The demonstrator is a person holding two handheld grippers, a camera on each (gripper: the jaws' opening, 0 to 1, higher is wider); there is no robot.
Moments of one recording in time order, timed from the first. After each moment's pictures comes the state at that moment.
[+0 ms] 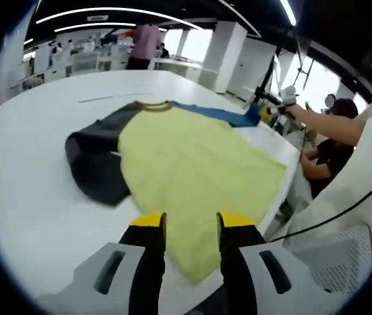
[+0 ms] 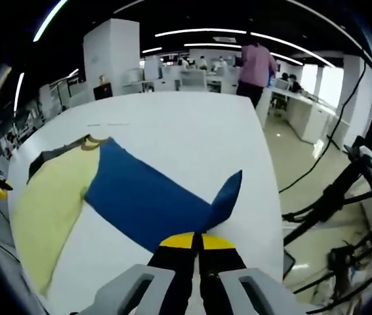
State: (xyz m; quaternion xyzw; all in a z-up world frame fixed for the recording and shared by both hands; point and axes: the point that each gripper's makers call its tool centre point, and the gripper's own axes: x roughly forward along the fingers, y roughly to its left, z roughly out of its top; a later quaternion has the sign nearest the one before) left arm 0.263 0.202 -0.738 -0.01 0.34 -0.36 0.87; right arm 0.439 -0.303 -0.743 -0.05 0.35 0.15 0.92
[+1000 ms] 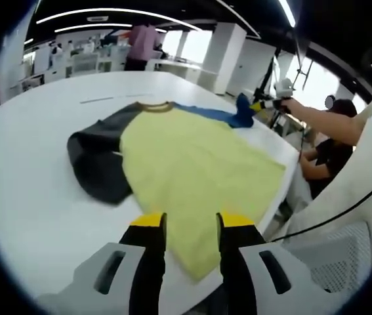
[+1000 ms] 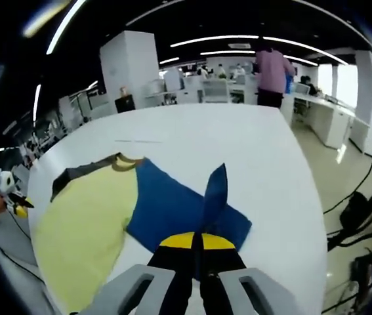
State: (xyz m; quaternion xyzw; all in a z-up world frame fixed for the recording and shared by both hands) left arm 0.261 0.206 -0.737 -0.02 0.34 -0.36 0.87; right arm 0.455 -0.224 -0.721 -0.01 0.33 0.22 0.92
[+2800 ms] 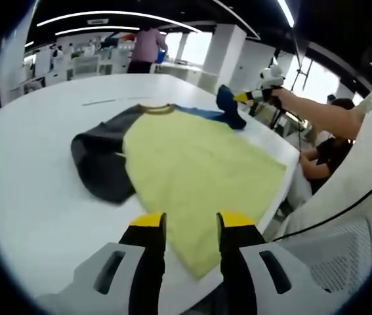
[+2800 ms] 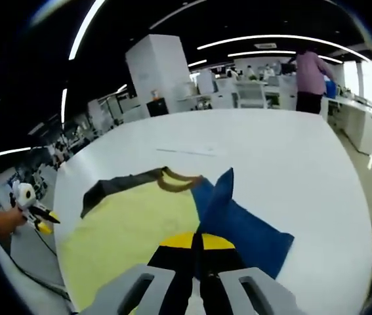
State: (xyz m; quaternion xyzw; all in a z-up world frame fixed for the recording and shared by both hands) left arm 0.259 0.211 -0.733 -0.01 0.33 -0.36 0.87; right arm 0.468 -0.106 -0.698 0.02 0.32 0.33 0.89
